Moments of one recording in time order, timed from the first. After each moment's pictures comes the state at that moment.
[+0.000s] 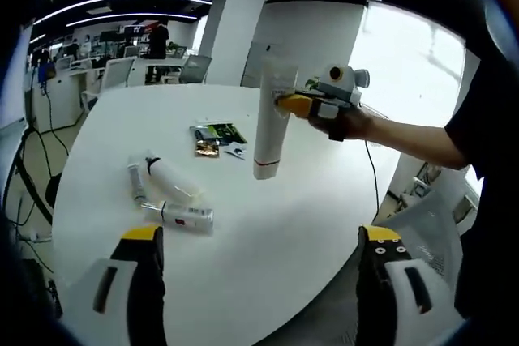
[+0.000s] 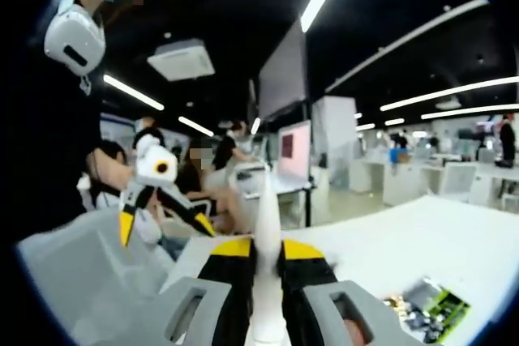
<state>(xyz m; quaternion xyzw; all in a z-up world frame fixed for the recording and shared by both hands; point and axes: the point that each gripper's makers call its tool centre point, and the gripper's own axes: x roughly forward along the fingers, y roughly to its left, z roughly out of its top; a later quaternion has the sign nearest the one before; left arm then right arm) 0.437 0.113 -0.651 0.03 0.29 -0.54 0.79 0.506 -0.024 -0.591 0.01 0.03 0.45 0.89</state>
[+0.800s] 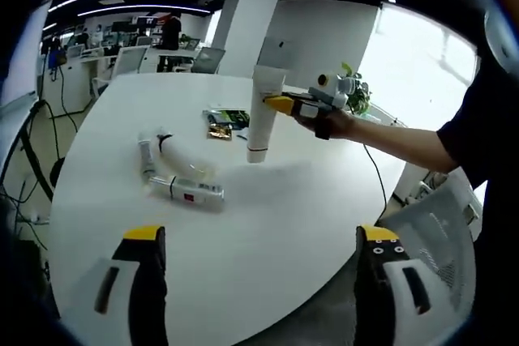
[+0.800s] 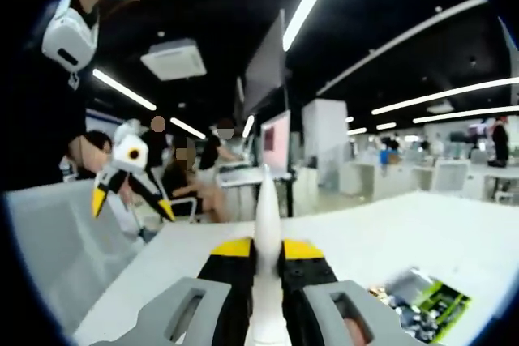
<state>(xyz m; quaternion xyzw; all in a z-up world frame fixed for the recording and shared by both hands) 0.436 0.131 -0.681 0.01 0.31 -0.52 0.80 0.549 -0.060 -0.643 0.01 0.02 0.43 0.90</state>
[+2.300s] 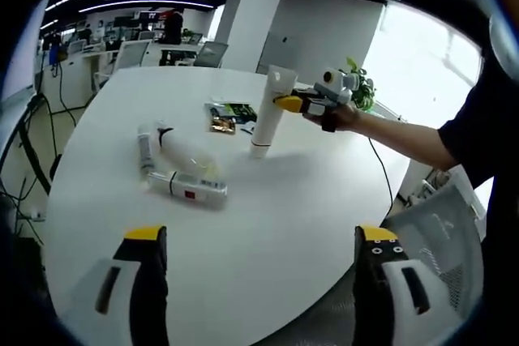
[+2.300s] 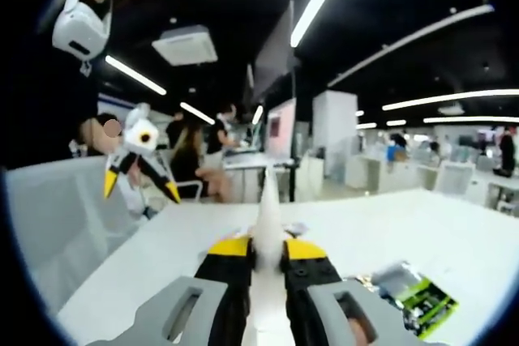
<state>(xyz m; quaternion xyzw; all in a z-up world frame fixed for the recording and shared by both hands) 0.444 0.121 -0.691 0.02 0.32 -0.51 0.80 0.550 -0.085 -0.662 -0.03 0.04 0.45 0.89</state>
